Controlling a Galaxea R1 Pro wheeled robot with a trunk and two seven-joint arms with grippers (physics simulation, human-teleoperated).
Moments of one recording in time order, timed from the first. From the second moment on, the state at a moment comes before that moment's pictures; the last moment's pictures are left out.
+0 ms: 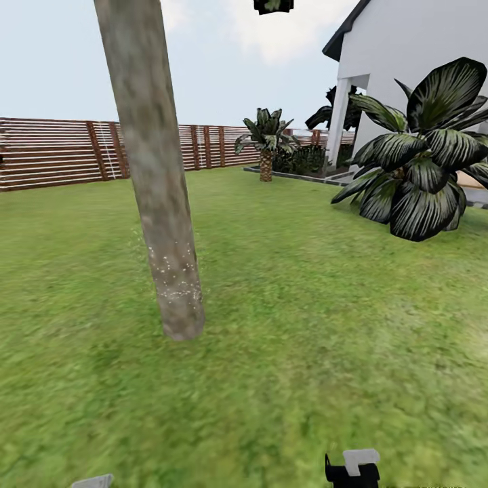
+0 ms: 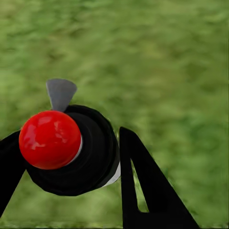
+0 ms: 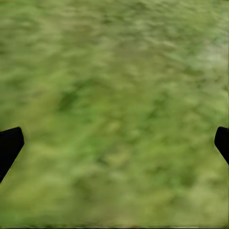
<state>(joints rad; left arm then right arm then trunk) -0.31 0.22 -0.33 -0.14 0.53 -0.41 0.00 -0.42 -0.01 -0.01 -0.07 0.18 -0.49 -0.25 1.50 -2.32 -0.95</state>
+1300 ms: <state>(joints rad) -0.31 0.21 -0.32 -0.14 0.58 -0.41 0.00 -0.42 0.00 -0.01 -0.07 0.18 -0.49 -0.25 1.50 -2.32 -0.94</state>
